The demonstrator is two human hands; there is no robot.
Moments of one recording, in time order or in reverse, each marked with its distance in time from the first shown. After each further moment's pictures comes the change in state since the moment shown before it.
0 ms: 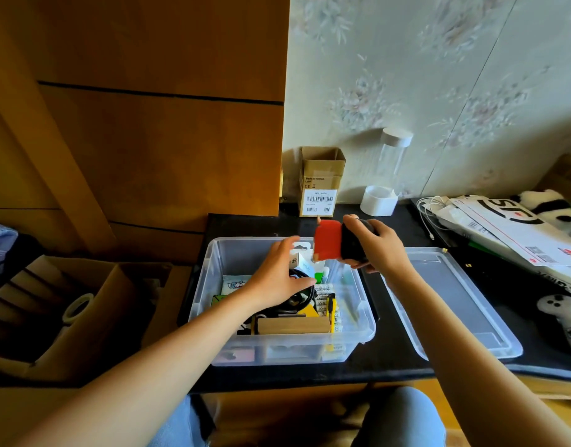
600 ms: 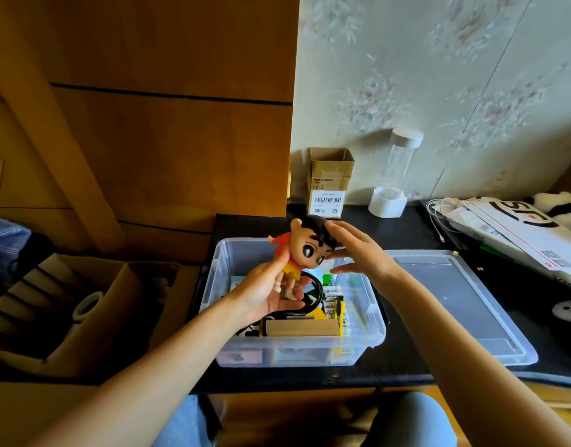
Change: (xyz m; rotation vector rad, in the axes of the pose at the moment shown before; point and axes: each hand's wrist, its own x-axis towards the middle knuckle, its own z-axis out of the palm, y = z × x) left_hand -0.030 0.007 -0.023 -1.046 -0.177 -0.408; right_hand 0.000 -0.006 0.027 0.184 -0.430 -0.042
